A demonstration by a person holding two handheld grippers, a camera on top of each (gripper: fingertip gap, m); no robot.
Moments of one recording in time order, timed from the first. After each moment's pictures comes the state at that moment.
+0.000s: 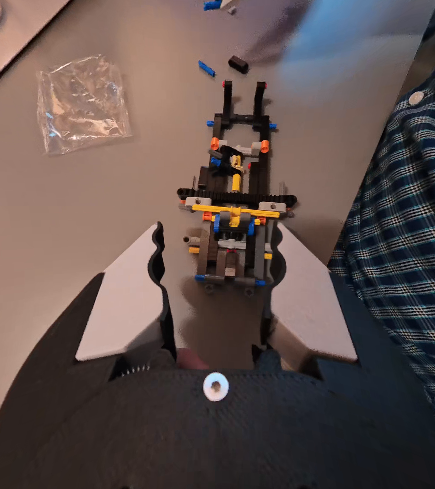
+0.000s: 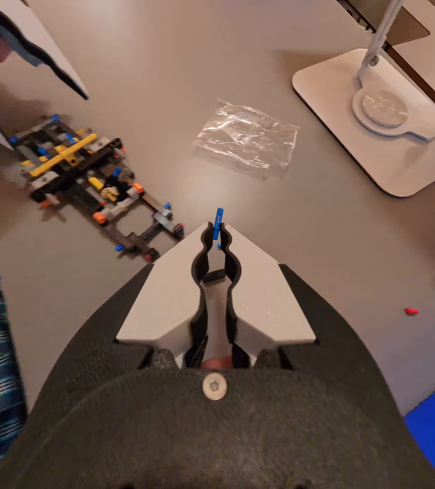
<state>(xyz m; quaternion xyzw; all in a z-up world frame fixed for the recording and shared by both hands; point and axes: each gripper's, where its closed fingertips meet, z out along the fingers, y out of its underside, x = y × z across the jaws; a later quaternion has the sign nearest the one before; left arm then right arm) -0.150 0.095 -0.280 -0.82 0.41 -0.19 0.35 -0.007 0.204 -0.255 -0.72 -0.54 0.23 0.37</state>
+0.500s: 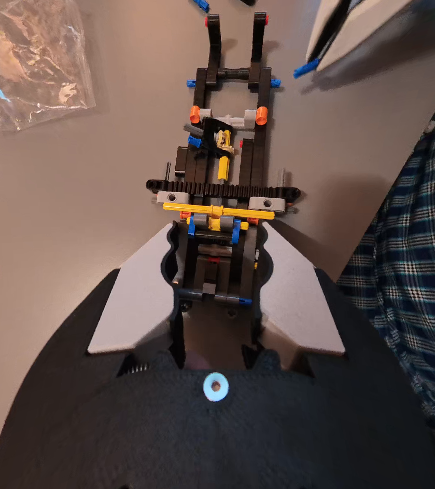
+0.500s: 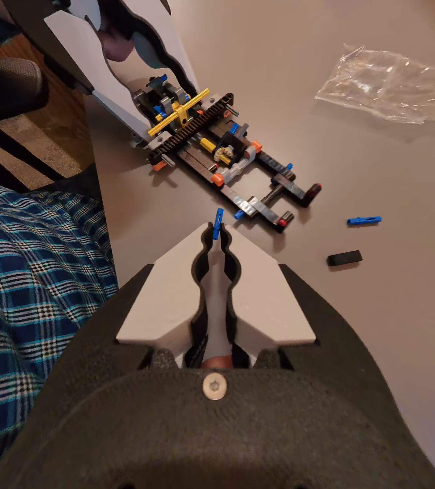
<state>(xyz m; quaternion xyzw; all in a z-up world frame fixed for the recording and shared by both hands) -0.132 0.093 -0.315 -0.85 0.41 -0.12 0.30 -0.020 0.106 -0.294 -0.71 -0.56 0.30 0.30</state>
